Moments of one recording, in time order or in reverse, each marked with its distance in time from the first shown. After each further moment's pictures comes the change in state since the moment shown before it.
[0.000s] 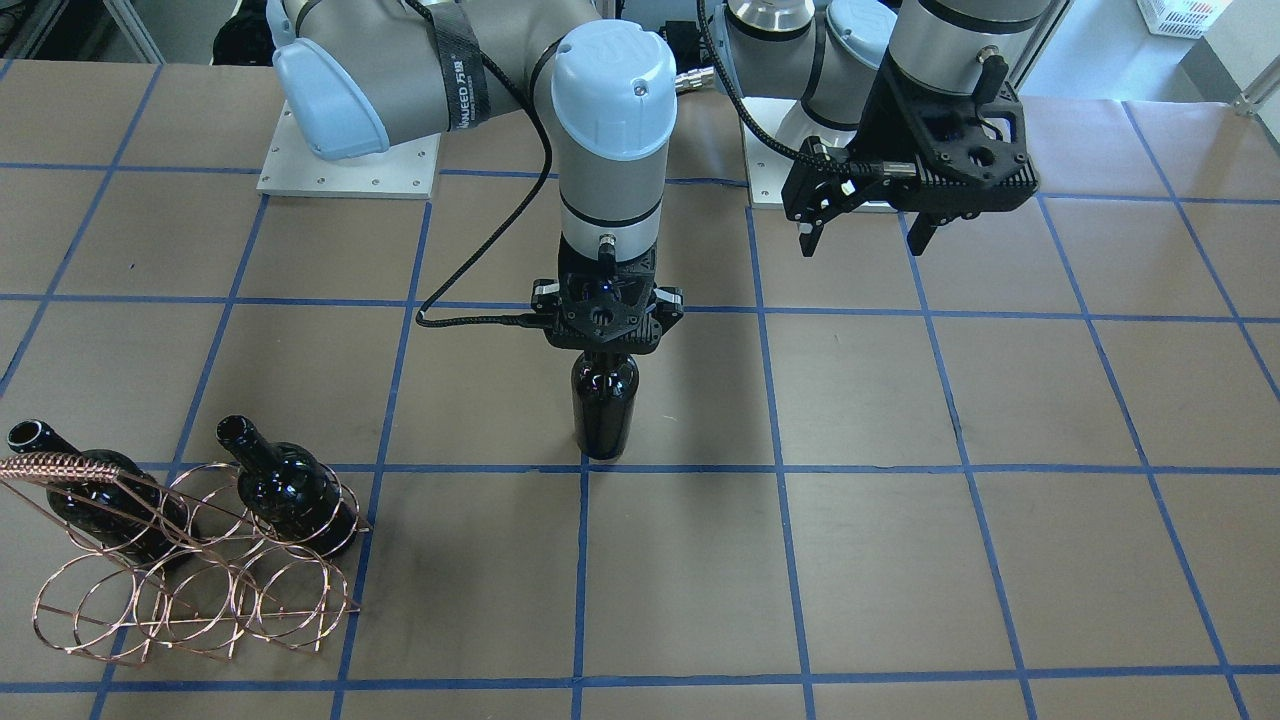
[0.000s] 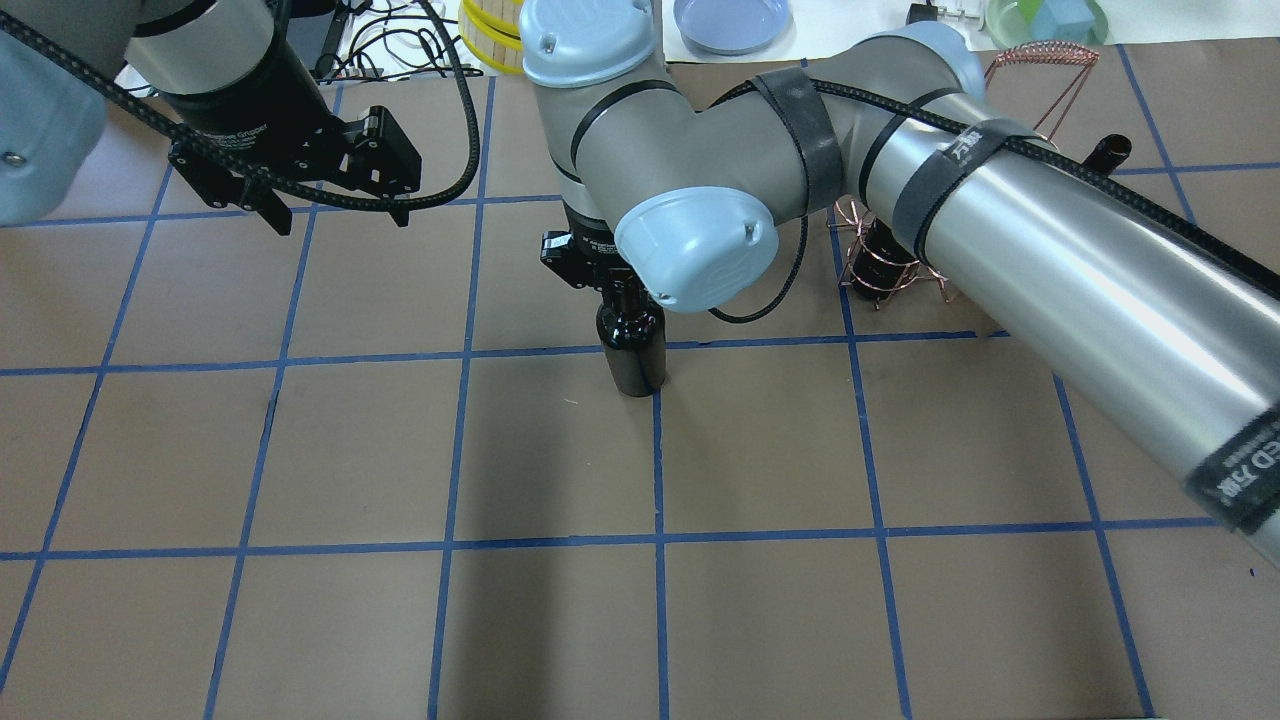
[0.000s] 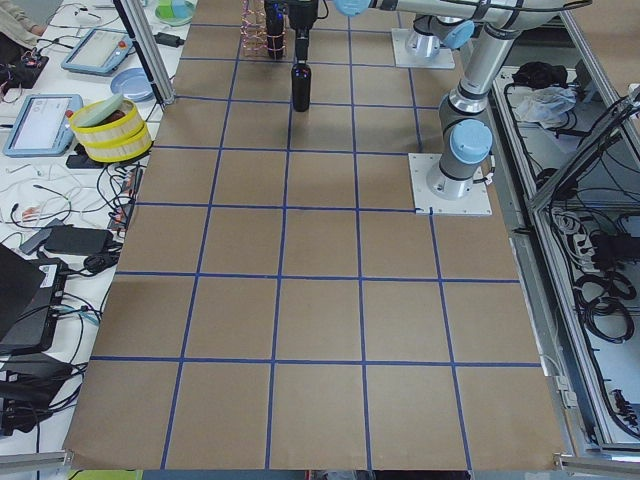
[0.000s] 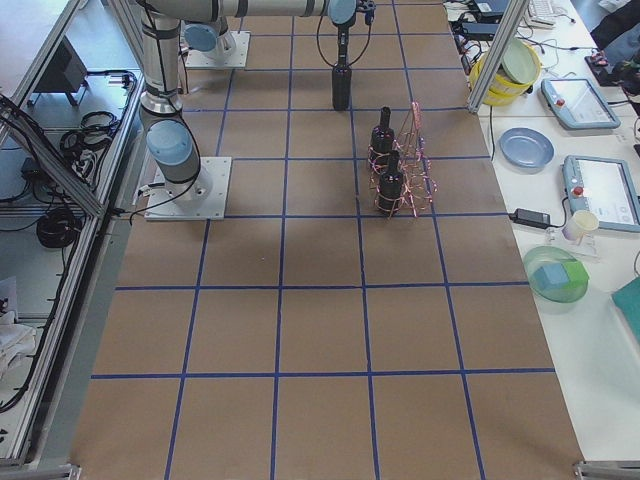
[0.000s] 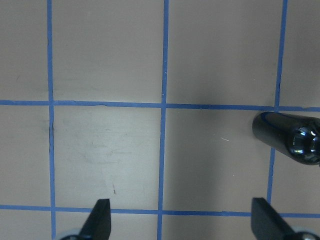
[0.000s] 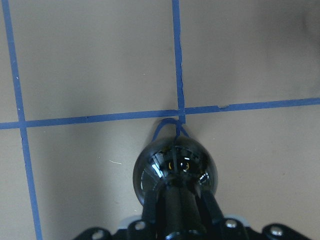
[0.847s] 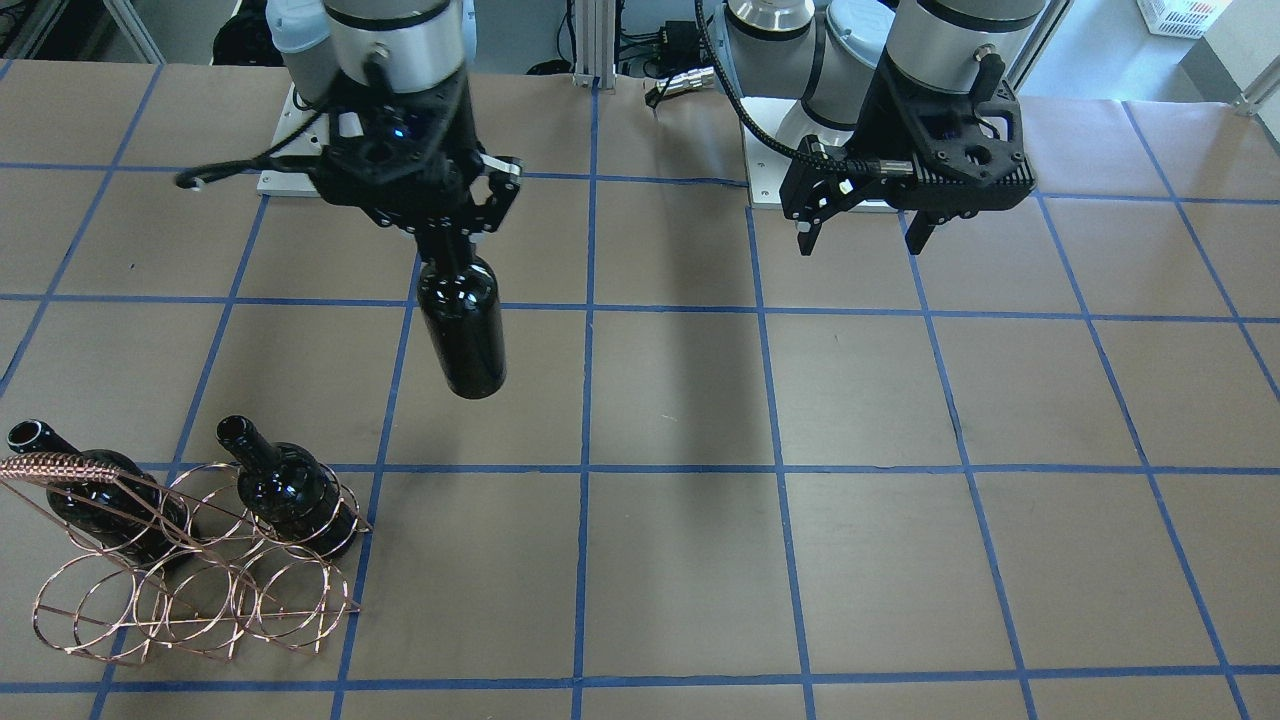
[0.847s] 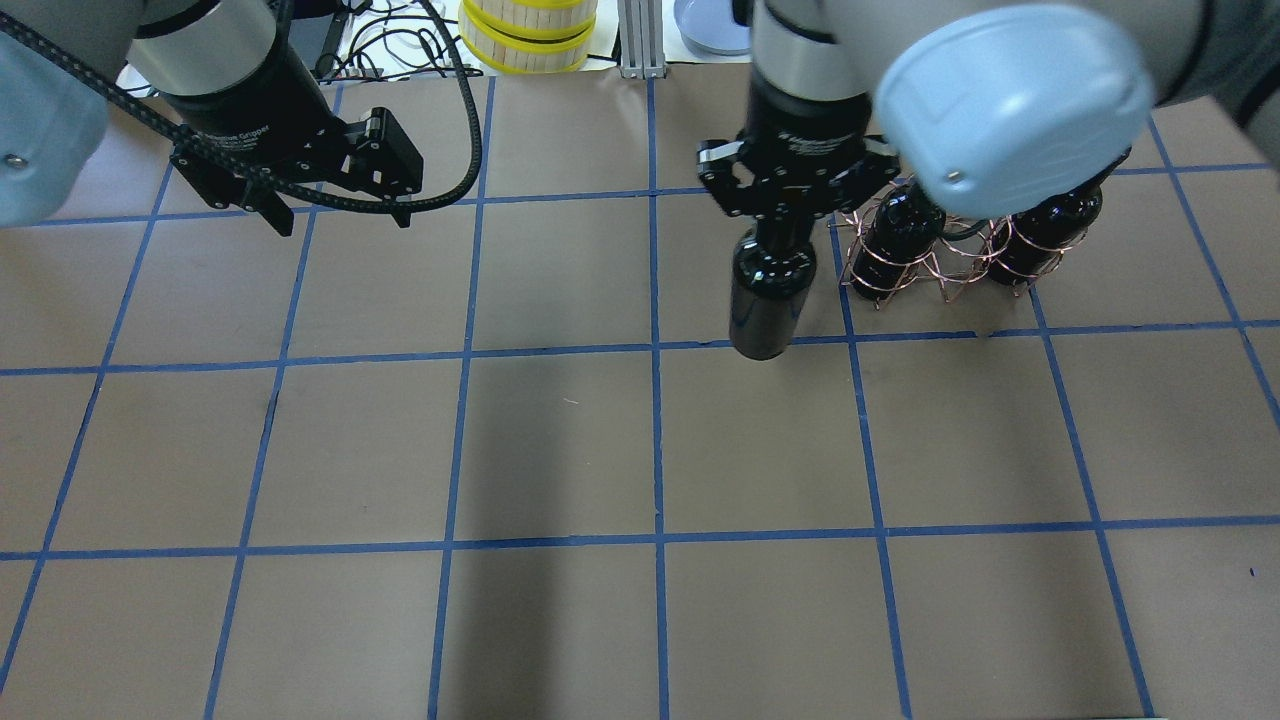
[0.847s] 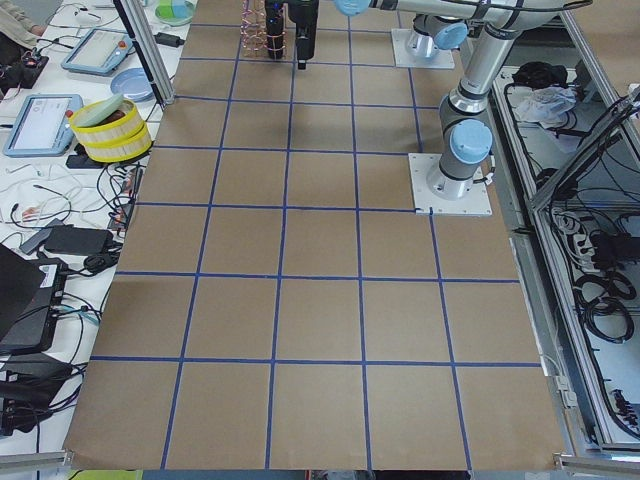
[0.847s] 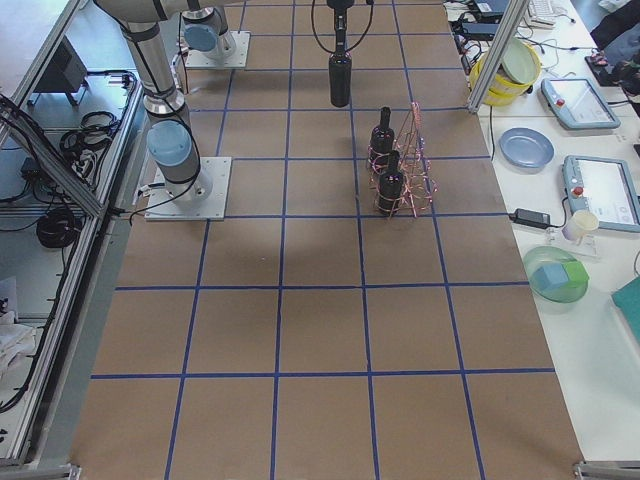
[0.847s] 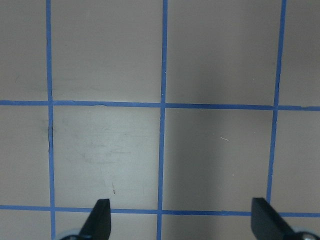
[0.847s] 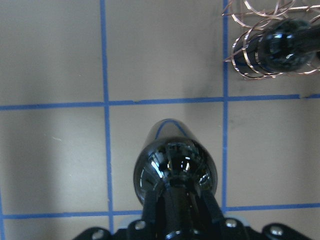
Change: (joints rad) left arm -0.004 0.001 -0.001 0.001 -0.001 0.000; right arm -0.255 -0.282 -0.010 0.286 -0.008 -0.324
